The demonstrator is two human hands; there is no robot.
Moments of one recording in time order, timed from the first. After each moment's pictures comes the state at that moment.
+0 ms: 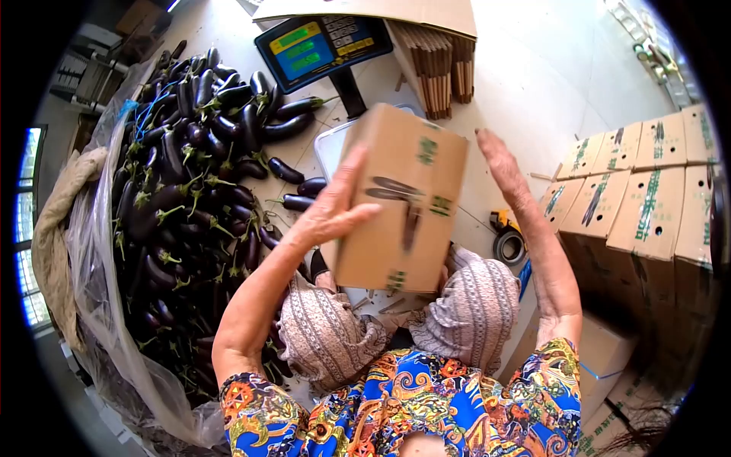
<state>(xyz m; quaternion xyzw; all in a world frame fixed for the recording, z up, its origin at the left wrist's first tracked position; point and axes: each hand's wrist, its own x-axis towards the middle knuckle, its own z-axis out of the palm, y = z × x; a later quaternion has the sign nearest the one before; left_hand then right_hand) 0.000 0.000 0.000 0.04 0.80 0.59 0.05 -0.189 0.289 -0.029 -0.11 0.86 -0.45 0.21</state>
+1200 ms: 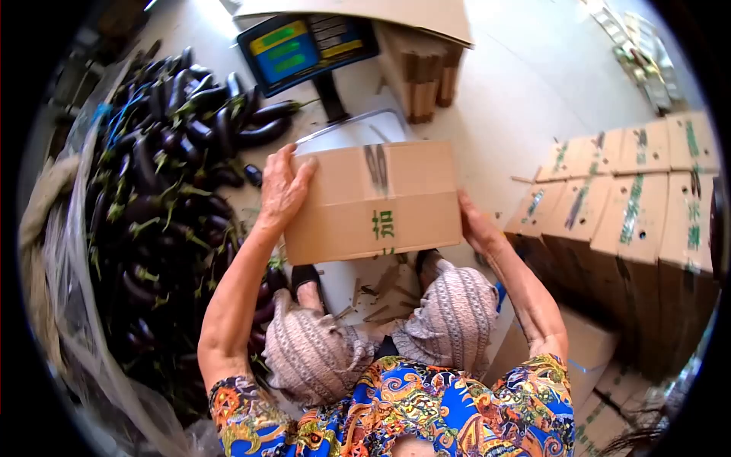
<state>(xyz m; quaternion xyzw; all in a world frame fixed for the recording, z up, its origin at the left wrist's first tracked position) -0.021 -0.054 -0.030 -0.22 0.90 0.36 -0.11 -0.112 0.309 -0.071 0.03 0.59 -0.66 0.47</state>
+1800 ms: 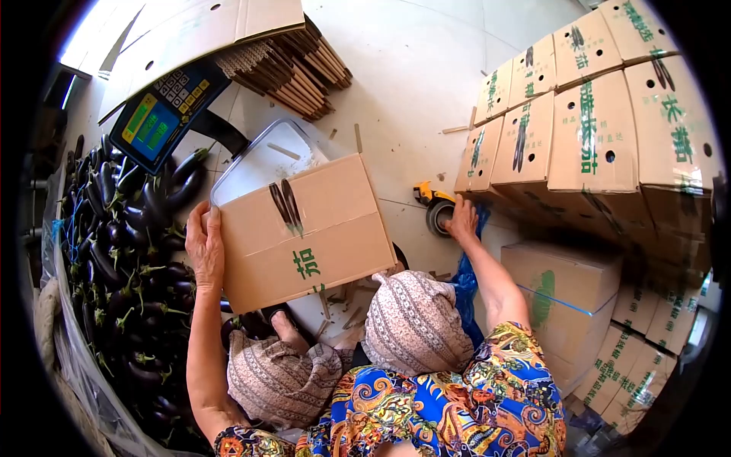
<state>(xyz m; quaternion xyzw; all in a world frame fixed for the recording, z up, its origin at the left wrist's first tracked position) -0.035 -0.026 -0.030 -0.24 0.88 0.39 -0.08 -0.065 0.500 -0.224 0.10 0.98 -0.06 0.17</state>
